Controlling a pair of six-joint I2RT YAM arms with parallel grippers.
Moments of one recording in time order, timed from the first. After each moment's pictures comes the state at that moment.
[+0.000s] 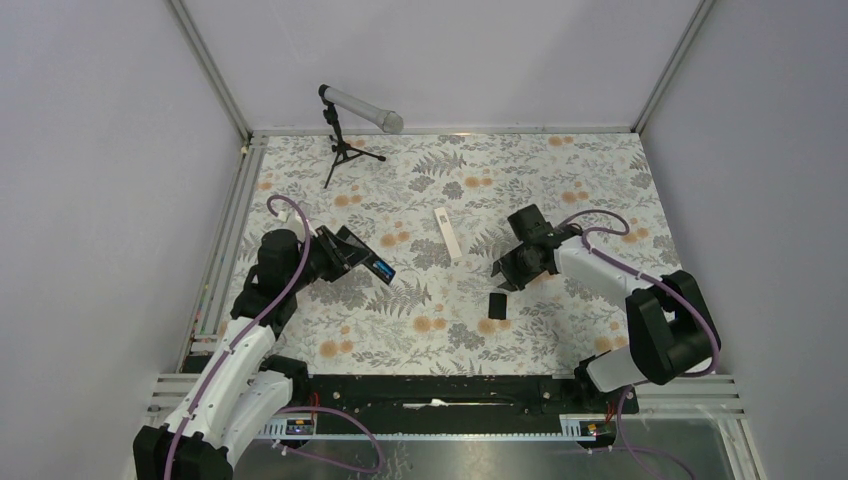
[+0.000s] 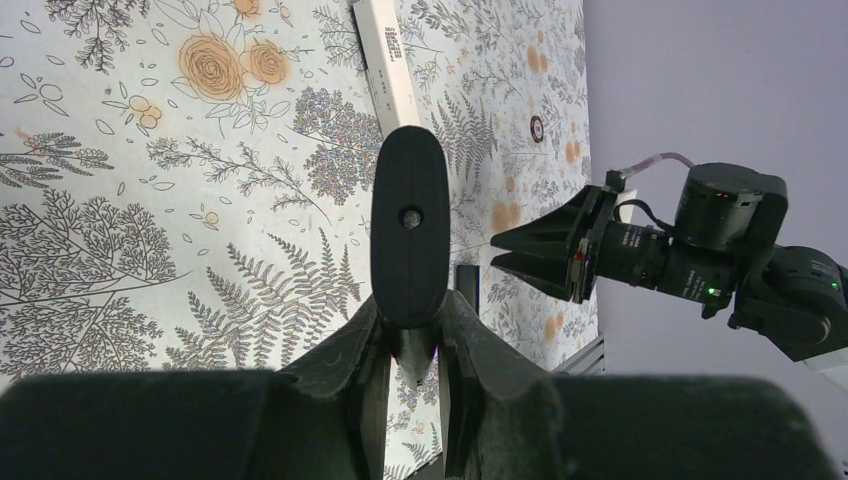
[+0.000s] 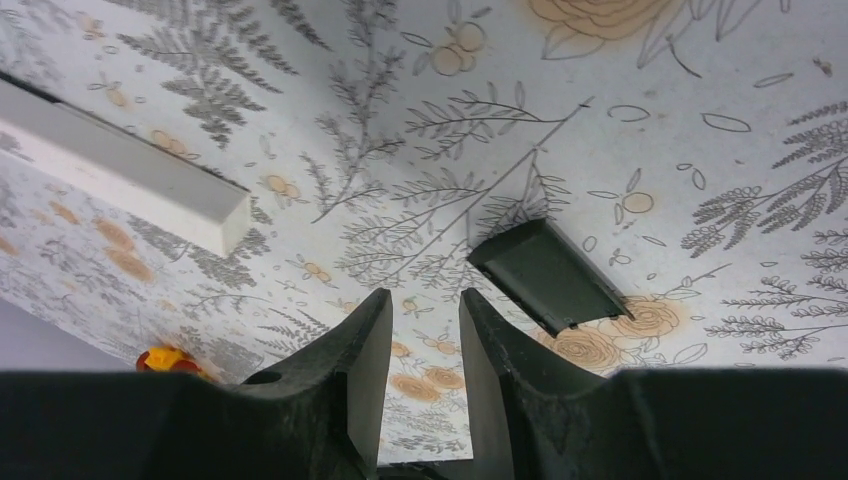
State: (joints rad) left arm -0.22 0.76 0.53 -0.19 0.40 -0.84; right arm 0.46 1.47 0.86 -0.62 -0.01 1.42
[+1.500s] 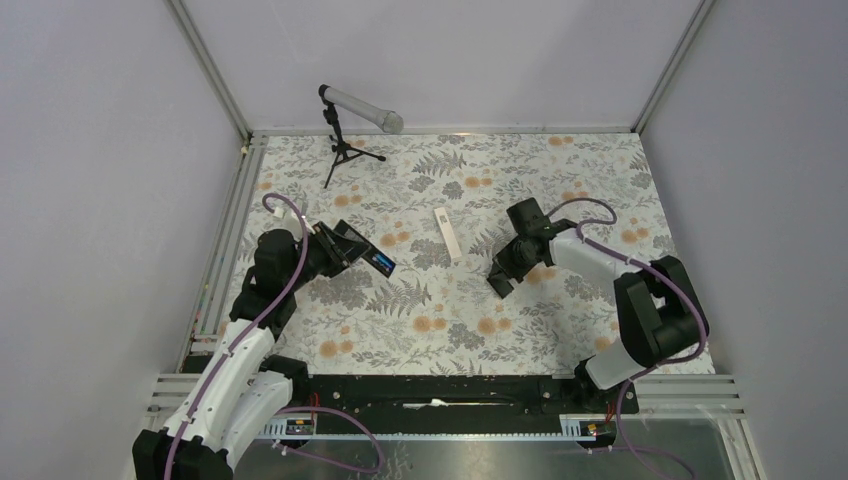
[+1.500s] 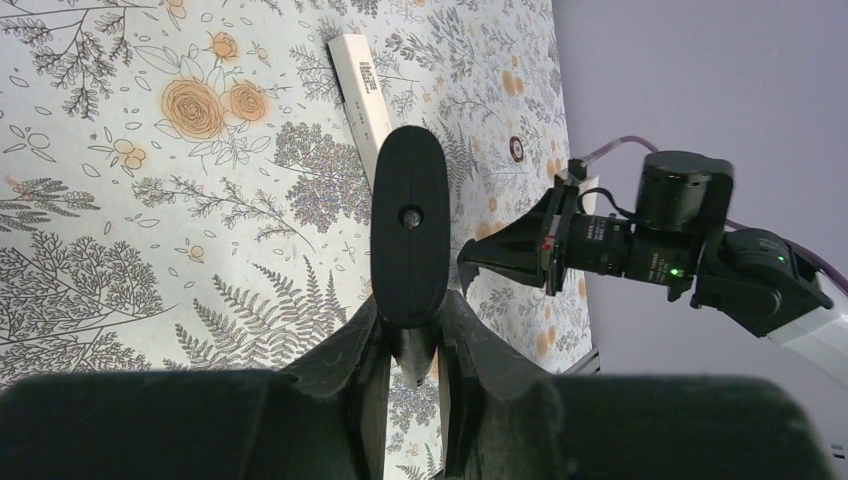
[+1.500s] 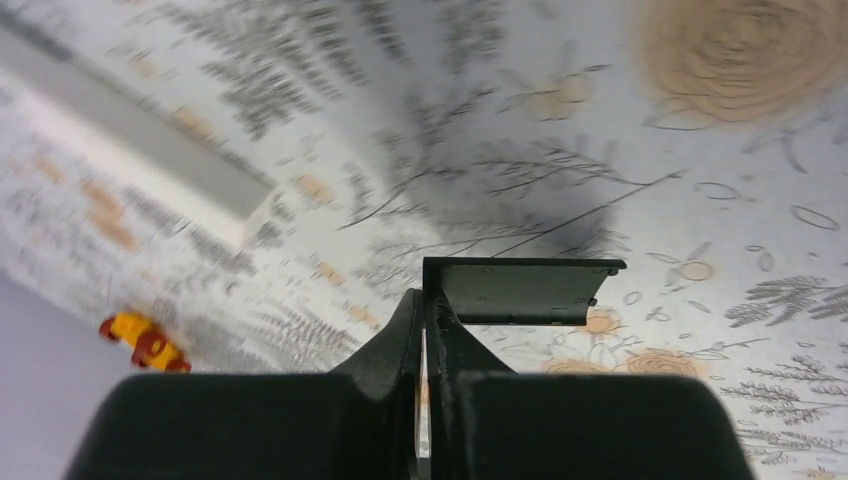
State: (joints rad) left arm -0.22 0.74 0.53 -0.13 0.39 -0.85; right arm 0.43 1.57 0.89 -0.57 -0.08 1.29
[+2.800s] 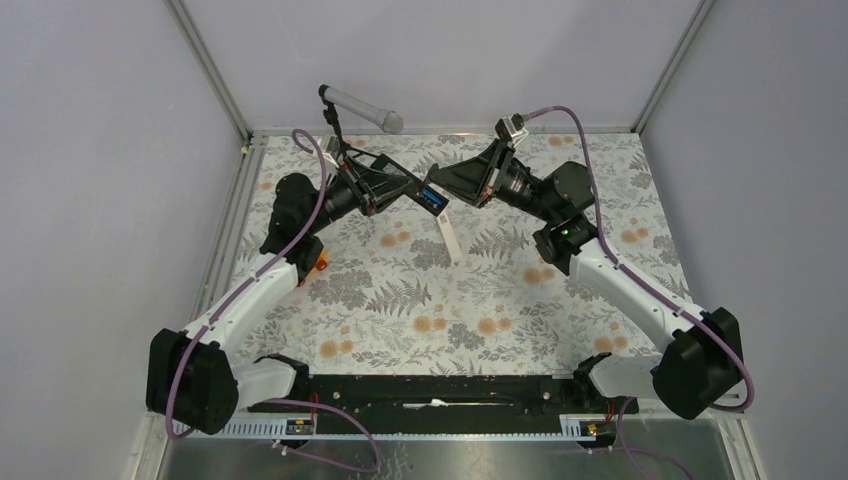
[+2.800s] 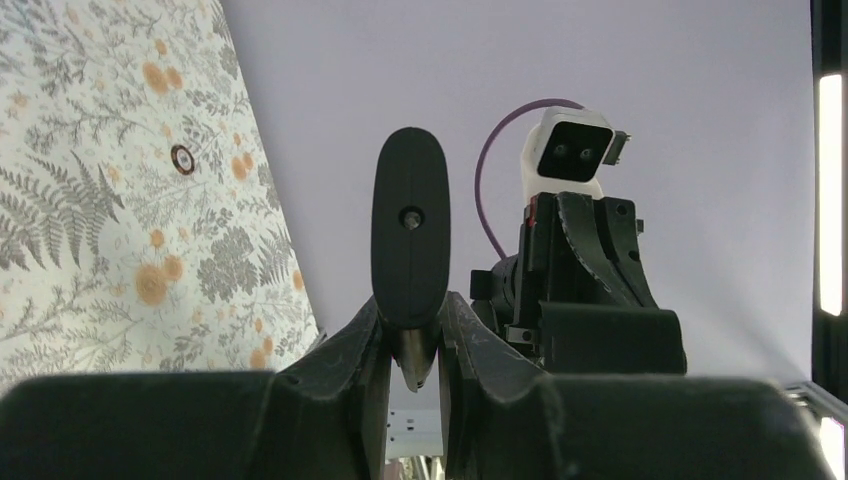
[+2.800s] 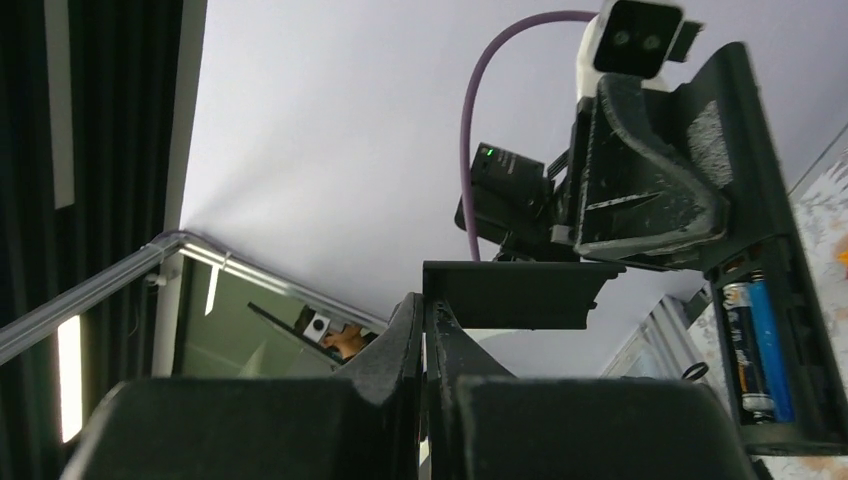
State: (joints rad) left arm -0.34 1.20 0.84 0.49 0.62 -1.39; right arm 0.55 1.29 1.02 0.64 -0.63 1.51
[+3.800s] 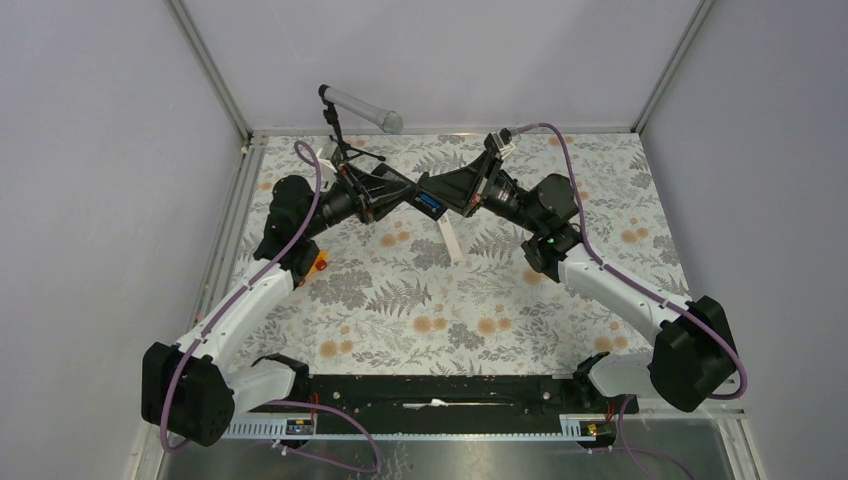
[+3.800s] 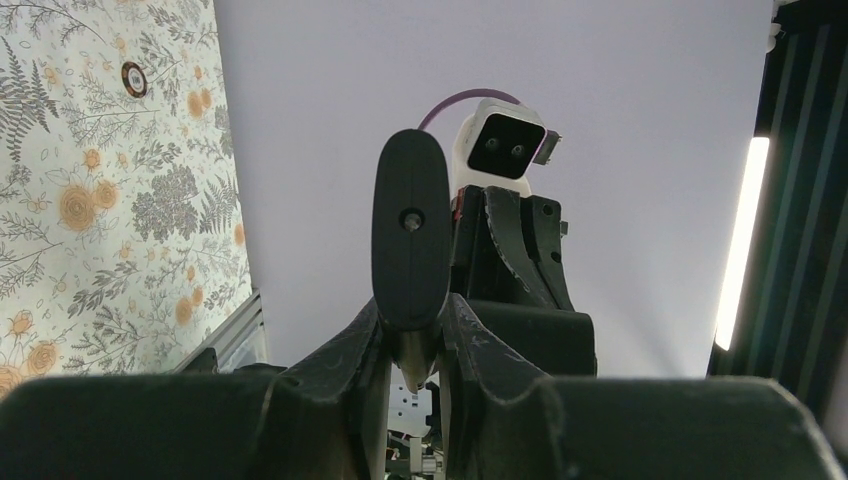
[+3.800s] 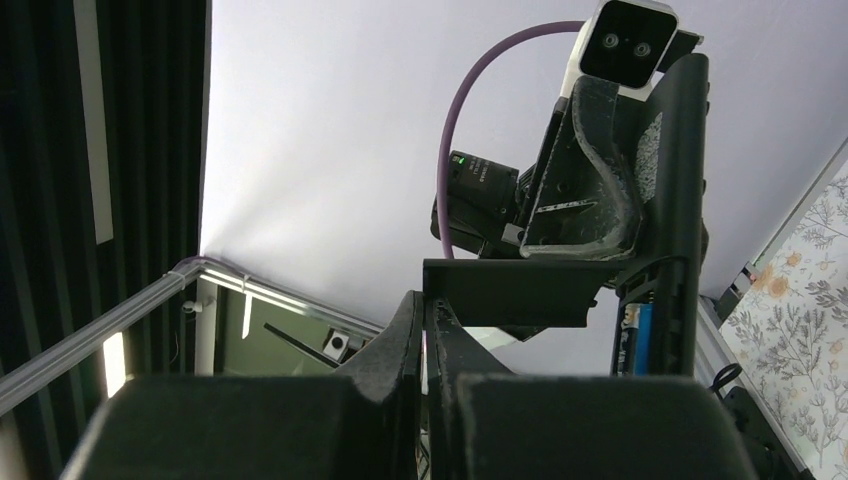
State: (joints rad) left arm -0.34 1.13 0.84 0.34 0.65 -1.58; right arm 0.62 1.33 0.94 0.76 -0.54 1.59
